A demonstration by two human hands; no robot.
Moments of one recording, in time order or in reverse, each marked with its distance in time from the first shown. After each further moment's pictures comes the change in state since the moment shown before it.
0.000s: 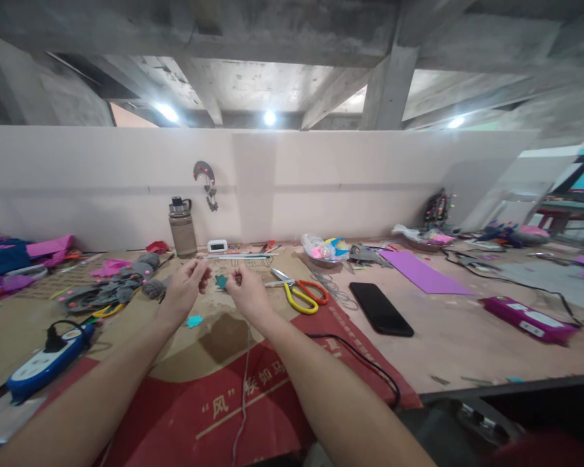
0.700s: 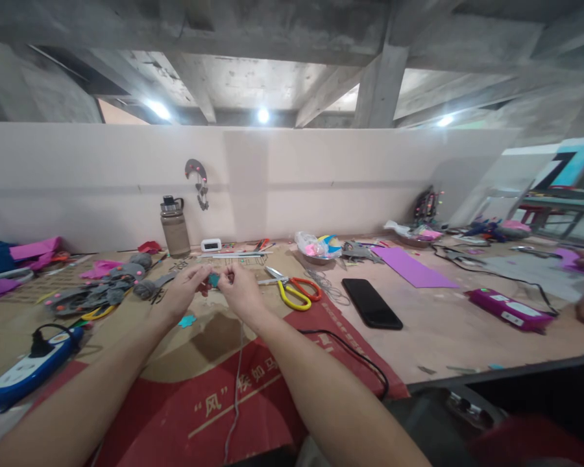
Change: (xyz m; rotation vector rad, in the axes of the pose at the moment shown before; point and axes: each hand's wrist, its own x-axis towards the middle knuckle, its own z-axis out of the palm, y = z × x) left_hand 0.002 0.001 0.004 -0.079 -0.274 -0.036; right_hand 0.003 0.004 0.002 -0.012 0.015 -0.018
